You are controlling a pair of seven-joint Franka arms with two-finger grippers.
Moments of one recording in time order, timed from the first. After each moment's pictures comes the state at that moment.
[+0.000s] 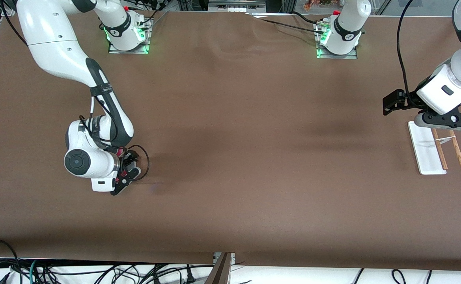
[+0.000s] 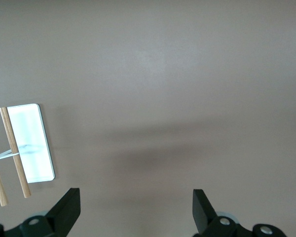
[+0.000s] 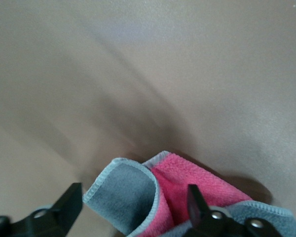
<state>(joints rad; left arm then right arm) -0.01 0.12 -0.10 -1.52 0.03 1.58 -0.02 0.15 0.77 0.02 -1.50 -0.04 2.10 -0.61</state>
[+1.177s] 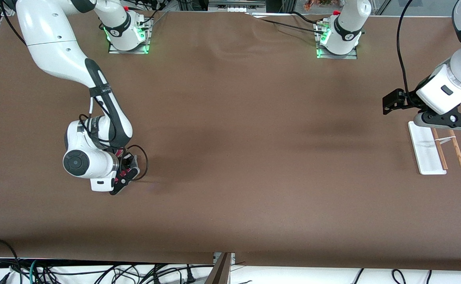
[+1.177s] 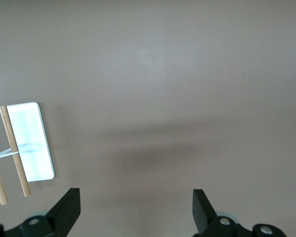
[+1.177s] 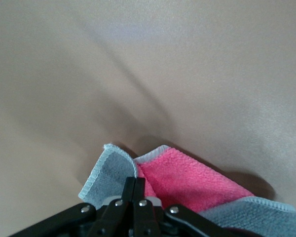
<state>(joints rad) -0.01 0.12 -0.10 -1.52 0.03 1.57 -0.02 0.14 0.77 0.02 -1.50 -0.04 2.09 -0.61</state>
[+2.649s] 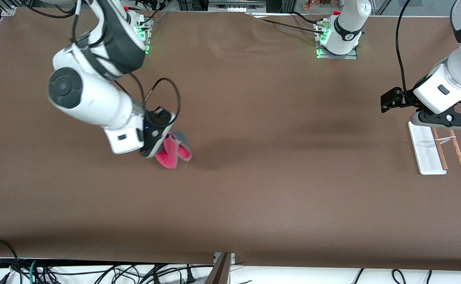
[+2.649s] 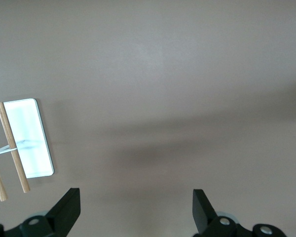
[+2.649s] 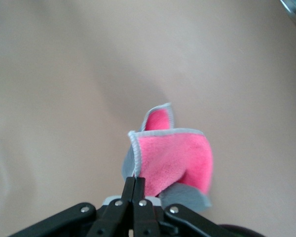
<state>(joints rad) -0.01 0.12 -0.10 -1.52 0.03 1.55 -0.01 0.20 0.48 0.33 -1.28 0.11 1.77 -0.58</state>
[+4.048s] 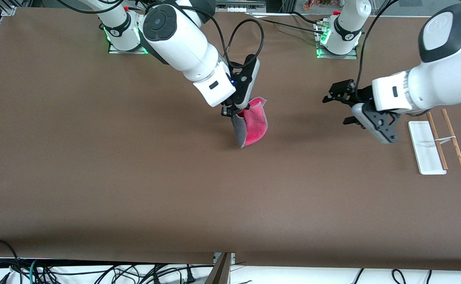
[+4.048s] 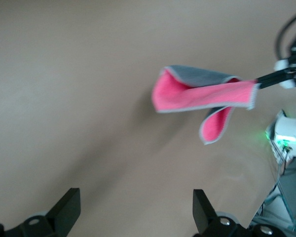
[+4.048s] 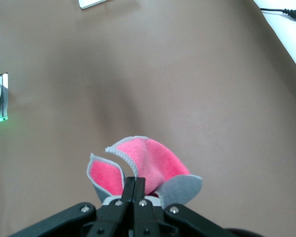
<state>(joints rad) -0.09 0.22 -0.11 -1.54 -0.51 1.64 0.51 0.39 0.56 0.48 -1.20 0.09 2.05 -0.51</state>
